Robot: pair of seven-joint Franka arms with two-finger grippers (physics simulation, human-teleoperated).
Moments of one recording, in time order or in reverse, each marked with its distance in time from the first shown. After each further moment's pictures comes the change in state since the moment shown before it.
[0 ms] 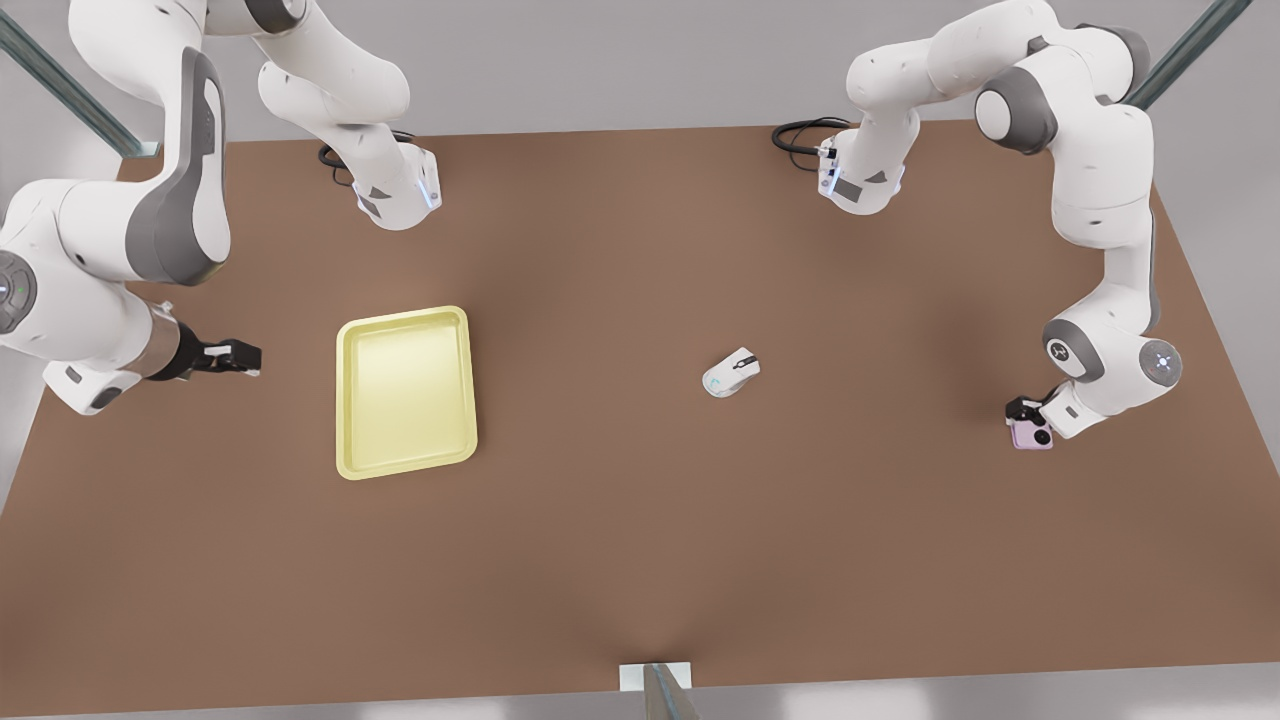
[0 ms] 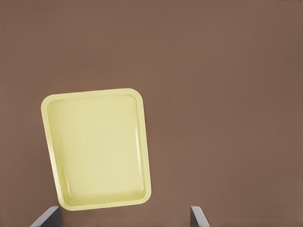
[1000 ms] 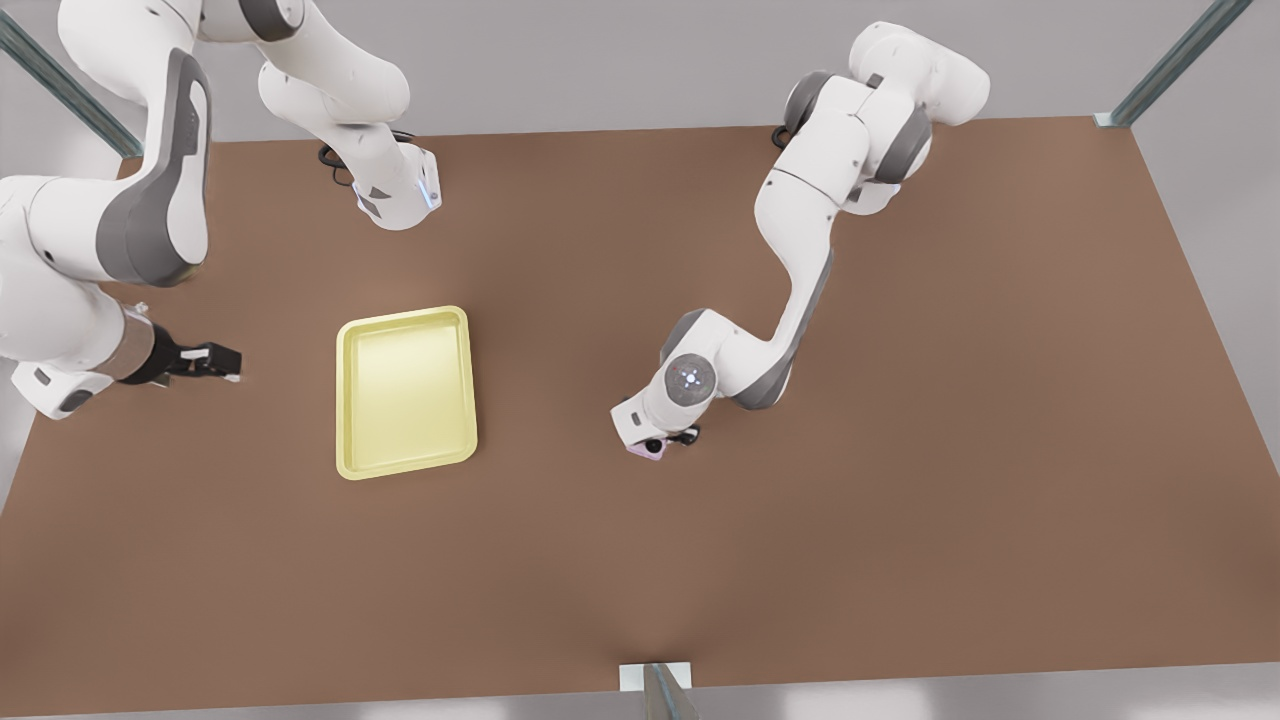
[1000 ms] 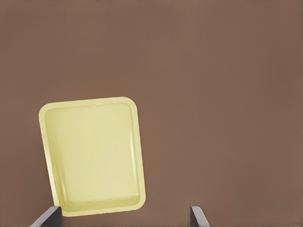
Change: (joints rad) left arm -0.880 0.305 -0.186 0.745 0.003 -0.383 -0.953; right arm -0.004 0.020 -0.026 0.076 0.002 -0.008 -0.029
